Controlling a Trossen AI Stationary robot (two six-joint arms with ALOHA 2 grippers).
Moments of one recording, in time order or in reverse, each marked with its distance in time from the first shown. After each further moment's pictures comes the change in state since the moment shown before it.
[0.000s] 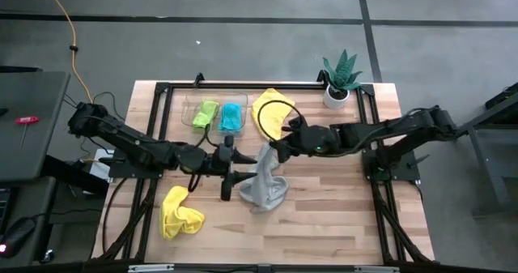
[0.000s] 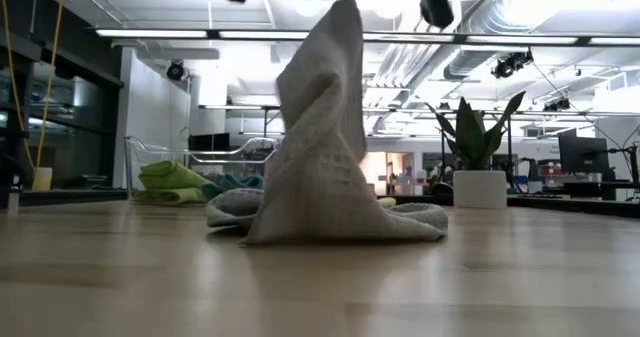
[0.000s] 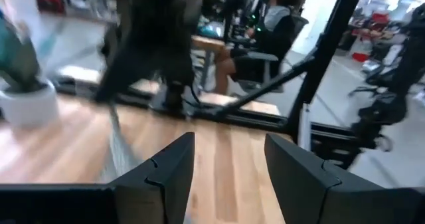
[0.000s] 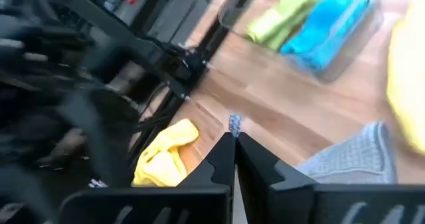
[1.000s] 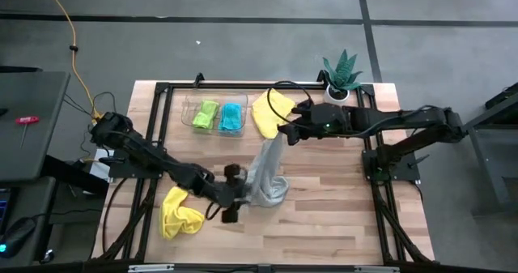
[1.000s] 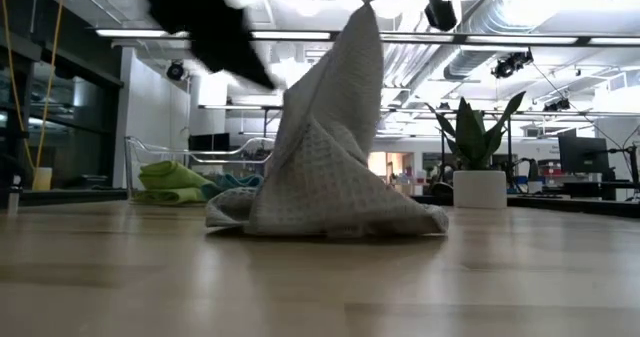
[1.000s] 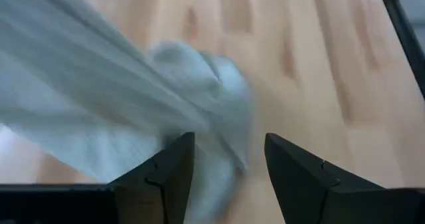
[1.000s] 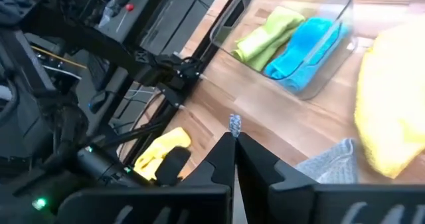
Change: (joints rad) left arm -0.136 0.305 0.170 -0.580 0.007 -0.120; right arm -0.160 -0.112 0.000 -0.089 -0.143 -0.099
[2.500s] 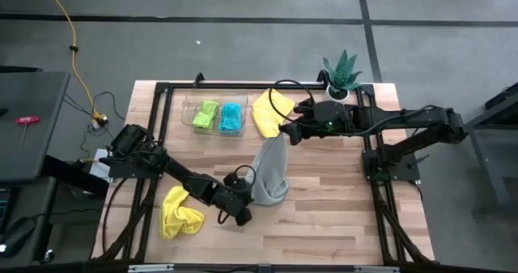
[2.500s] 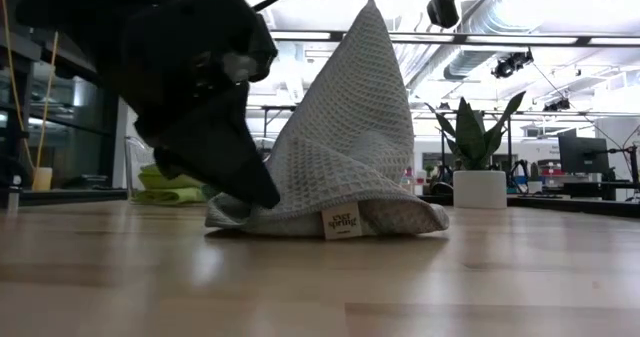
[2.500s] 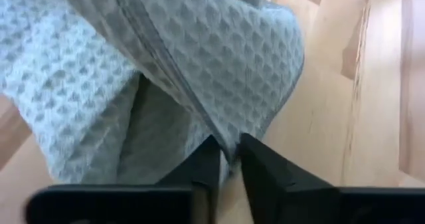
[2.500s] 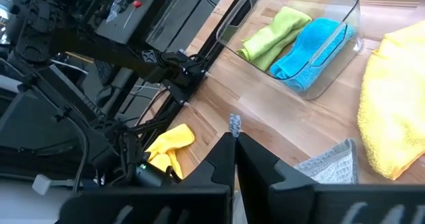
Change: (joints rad) left arm -0.011 0.241 -0.081 0.274 -0.068 -0.461; right arm -0.011 -0.019 0.000 -0.005 -0.035 -0.026
